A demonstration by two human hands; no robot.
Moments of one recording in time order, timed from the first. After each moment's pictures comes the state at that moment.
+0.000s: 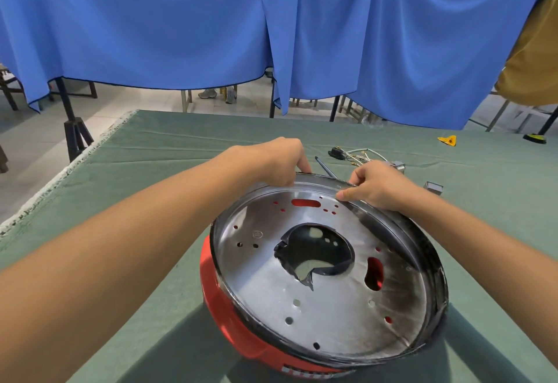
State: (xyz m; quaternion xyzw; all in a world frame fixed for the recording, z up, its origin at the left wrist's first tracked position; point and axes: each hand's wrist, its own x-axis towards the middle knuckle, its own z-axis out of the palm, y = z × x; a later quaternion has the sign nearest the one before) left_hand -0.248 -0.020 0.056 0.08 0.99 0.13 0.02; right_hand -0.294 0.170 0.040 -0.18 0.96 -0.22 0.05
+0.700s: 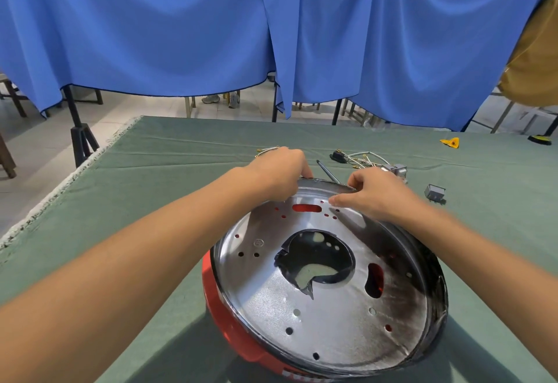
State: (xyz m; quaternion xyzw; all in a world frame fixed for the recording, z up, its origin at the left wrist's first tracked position) left_hand -0.235 -0.012 0.046 0.06 0.99 0.13 -0.04; right_hand -0.275 0.168 0.037 -0.21 0.96 -0.16 -0.01
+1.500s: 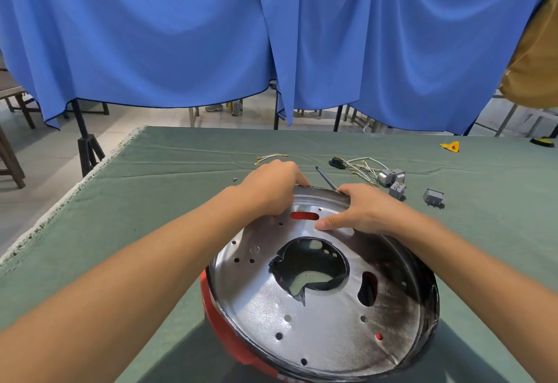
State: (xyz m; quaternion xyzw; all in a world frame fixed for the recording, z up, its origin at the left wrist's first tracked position) left_hand -0.224 -0.007 0.043 0.04 0.99 0.15 -0.05; right_hand -0.275 0.166 0.032 -0.23 0.95 -0.17 0.09
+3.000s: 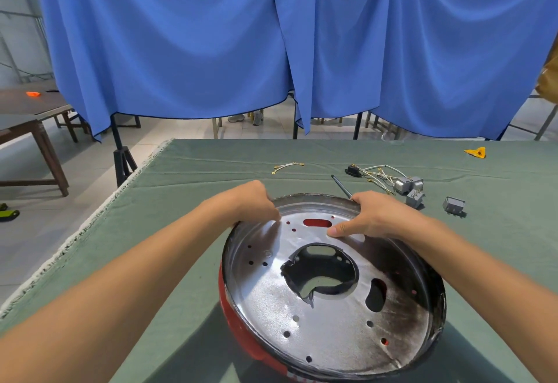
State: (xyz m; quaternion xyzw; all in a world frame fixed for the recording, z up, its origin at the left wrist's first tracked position) left_hand -0.193 -0.046 0.043 -0.13 0.96 0.24 0.08; right_hand -0.268 0.161 0.039 -0.20 0.96 -0.14 0.12
